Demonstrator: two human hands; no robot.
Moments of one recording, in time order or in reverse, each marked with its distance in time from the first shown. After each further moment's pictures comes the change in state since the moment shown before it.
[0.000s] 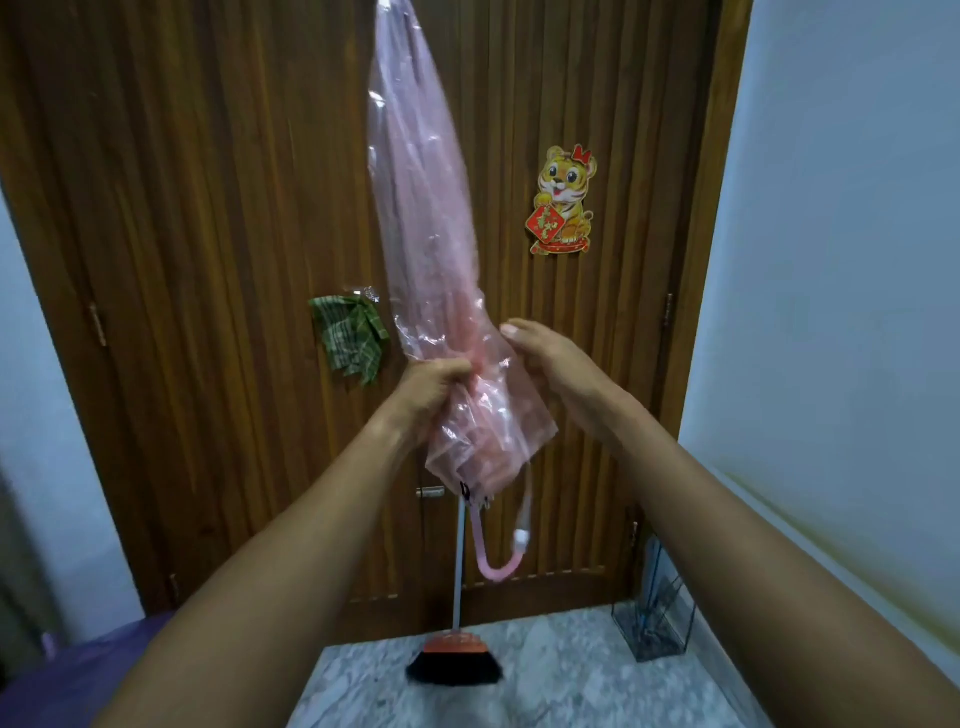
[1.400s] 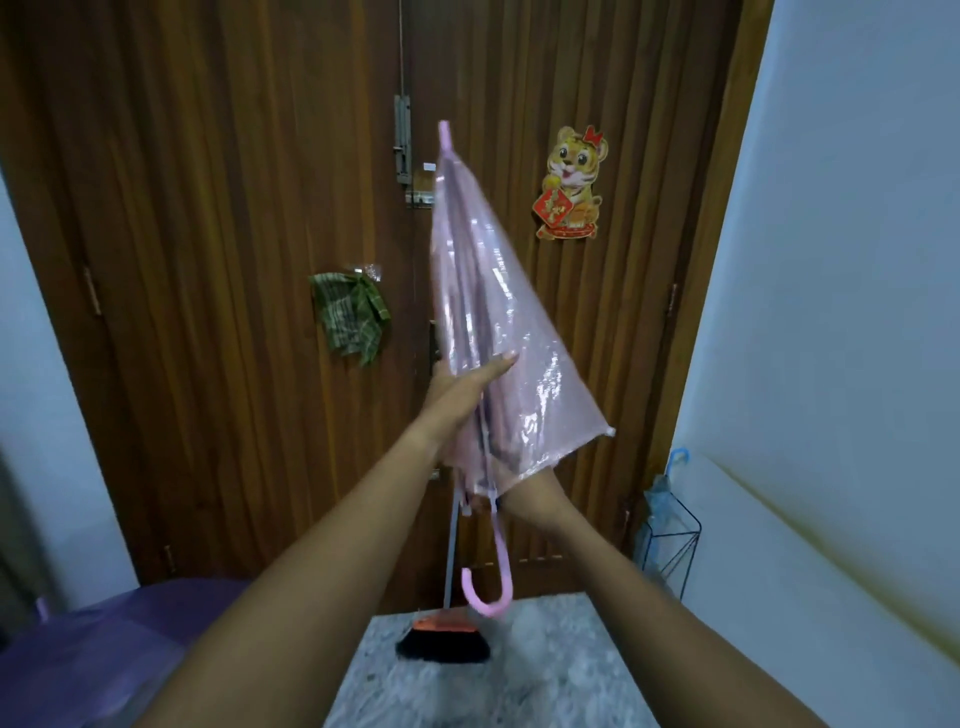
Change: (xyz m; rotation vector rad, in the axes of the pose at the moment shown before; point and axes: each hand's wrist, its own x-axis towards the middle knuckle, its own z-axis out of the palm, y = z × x) left_hand 0.006 -0.041 0.008 0.165 0.172 -0.089; right_hand -0.033 0.125 0.063 -0.182 0.033 0.030
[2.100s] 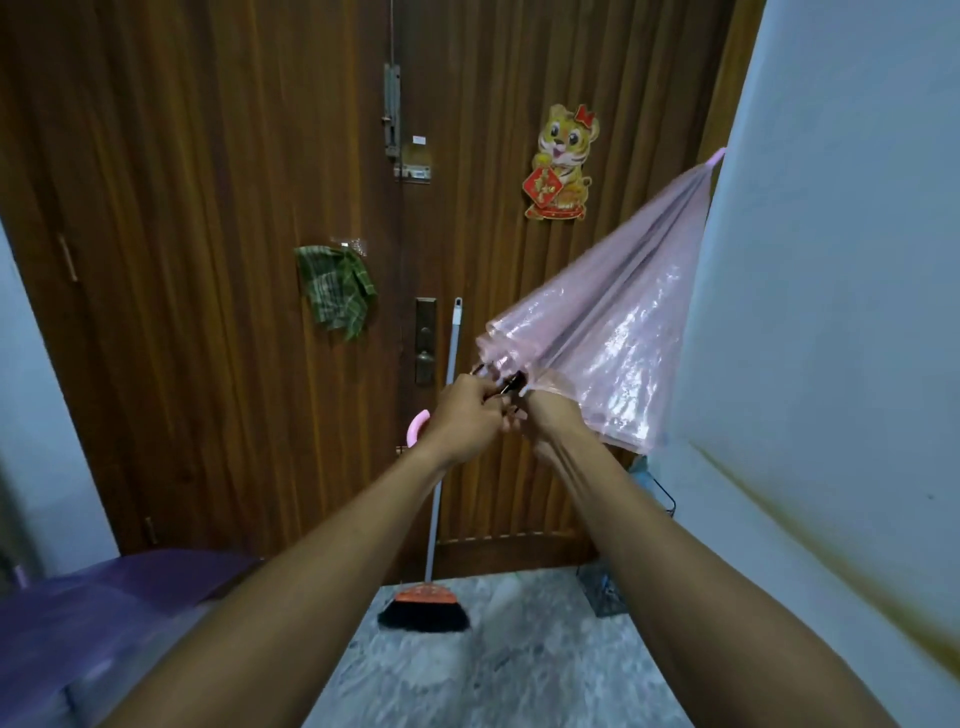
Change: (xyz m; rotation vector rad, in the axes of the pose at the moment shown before) left_hand -0.043 -0.027 0.026 0.511 -0.149 0.292; right_hand 0.026 -0.028 -0.037 0.611 0.300 0.245
